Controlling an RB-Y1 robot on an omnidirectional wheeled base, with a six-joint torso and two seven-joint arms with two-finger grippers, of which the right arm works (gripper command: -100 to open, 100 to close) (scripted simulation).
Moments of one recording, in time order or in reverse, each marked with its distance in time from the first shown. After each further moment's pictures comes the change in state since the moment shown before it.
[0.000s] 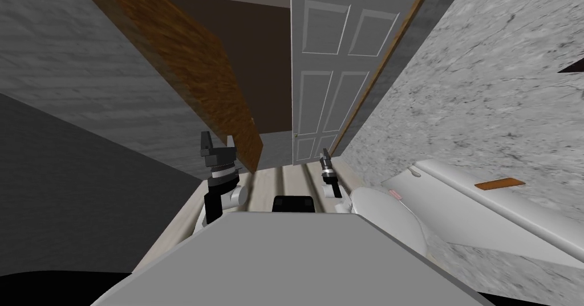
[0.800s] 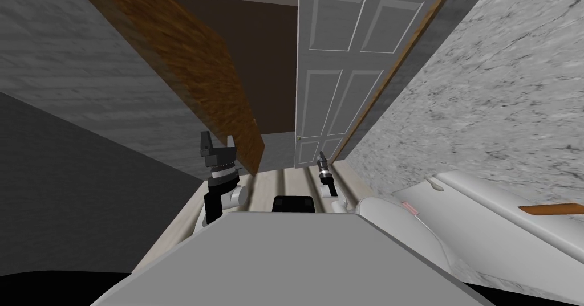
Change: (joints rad) arm -0.083 0.009 -0.002 0.212 -0.005 -0.028 0.008
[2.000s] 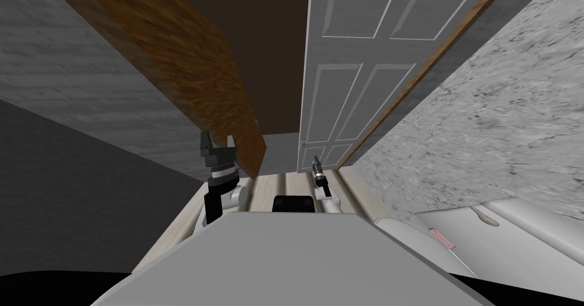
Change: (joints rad) arm -0.089 0.044 0.005 0.260 -0.003 -0.033 0.014
